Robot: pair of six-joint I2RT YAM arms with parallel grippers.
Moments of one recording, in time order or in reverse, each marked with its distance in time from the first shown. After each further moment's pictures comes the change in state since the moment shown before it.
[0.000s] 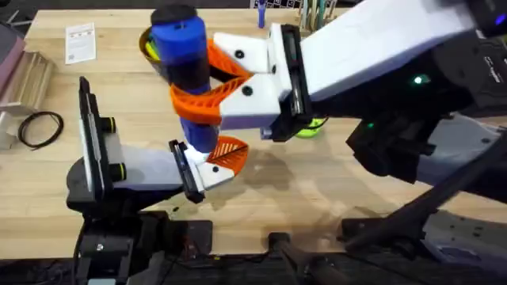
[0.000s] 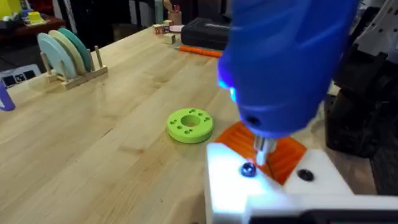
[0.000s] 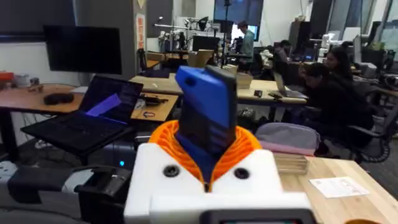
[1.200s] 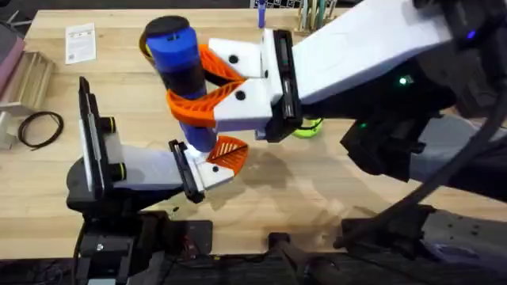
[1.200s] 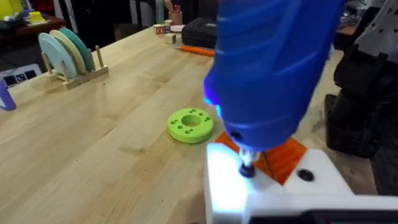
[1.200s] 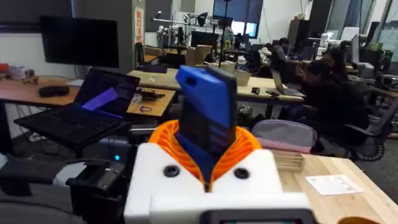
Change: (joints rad) left arm 0.000 0.000 0.000 0.000 0.000 0.000; right arm 0.007 0.031 0.002 0.005 -0.001 -0.045
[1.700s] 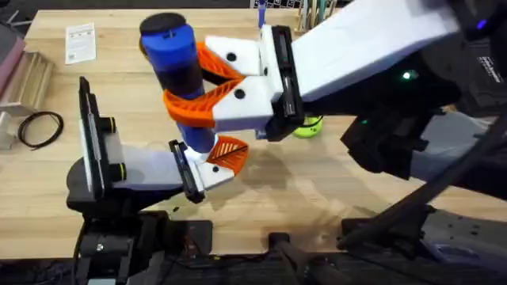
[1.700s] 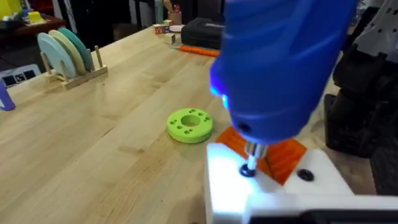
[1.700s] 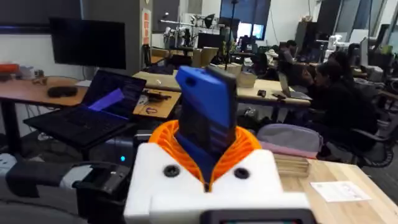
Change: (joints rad) left arm 0.000 0.000 0.000 0.000 0.000 0.000; right arm 0.000 0.000 0.022 -0.009 -0.027 0.013
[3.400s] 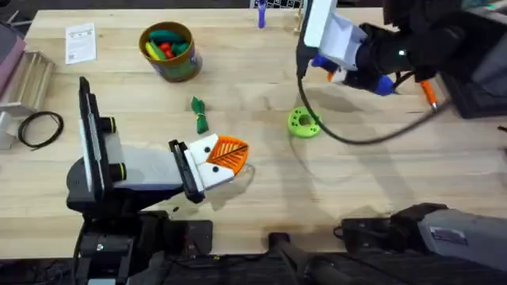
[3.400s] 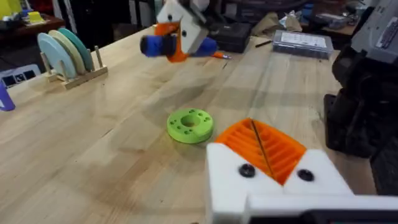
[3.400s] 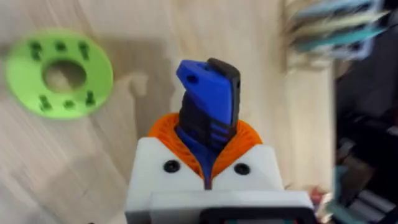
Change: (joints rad) left arm 0.000 0.000 0.000 0.000 0.000 0.000; right arm -0.531 0.071 0.334 -1.586 0.844 -1.241
